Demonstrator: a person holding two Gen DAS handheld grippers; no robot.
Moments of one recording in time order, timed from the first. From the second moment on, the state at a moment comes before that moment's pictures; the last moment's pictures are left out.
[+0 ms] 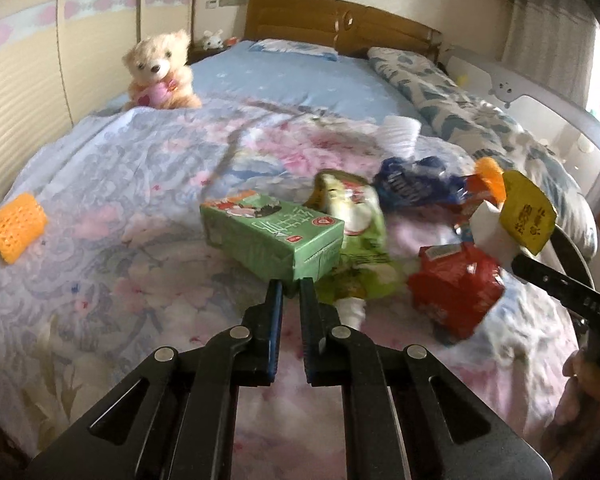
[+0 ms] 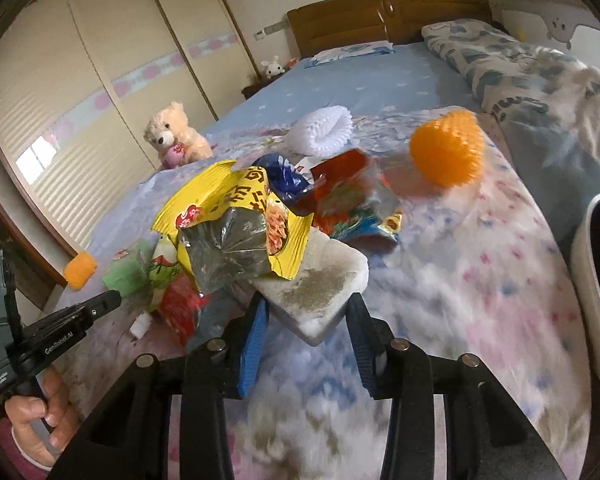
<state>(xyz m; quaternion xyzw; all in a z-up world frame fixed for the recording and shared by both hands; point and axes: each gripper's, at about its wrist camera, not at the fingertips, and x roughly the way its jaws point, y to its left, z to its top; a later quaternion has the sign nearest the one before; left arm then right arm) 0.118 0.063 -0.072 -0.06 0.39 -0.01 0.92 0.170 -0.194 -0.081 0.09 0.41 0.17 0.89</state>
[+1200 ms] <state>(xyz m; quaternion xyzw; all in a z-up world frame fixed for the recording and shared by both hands) 0.146 0.056 -0.096 -0.06 0.43 0.09 0.89 0.153 -0.214 -0.099 0.03 0.44 0.16 0.88</state>
